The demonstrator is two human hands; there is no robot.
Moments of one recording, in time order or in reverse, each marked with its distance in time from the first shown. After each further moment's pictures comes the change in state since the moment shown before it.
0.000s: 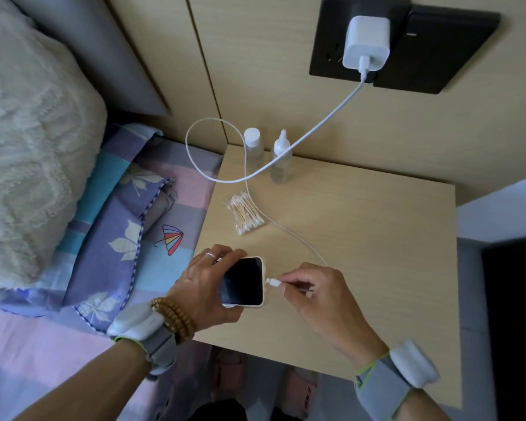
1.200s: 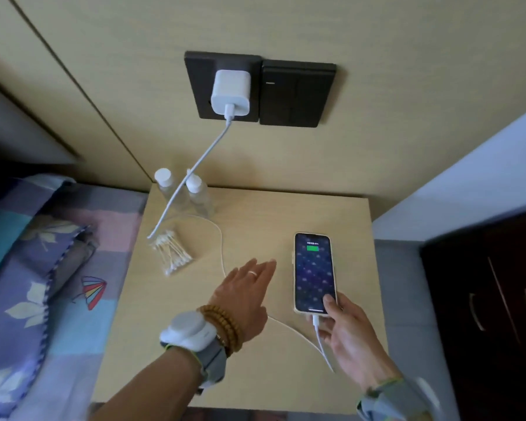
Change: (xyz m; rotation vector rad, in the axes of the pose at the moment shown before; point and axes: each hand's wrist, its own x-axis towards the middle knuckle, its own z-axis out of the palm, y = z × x) left_hand 0.098 0.140 0.047 0.174 -0.259 0.116; right_hand -0.034 0.107 -0.089 0.967 0.351 0.629
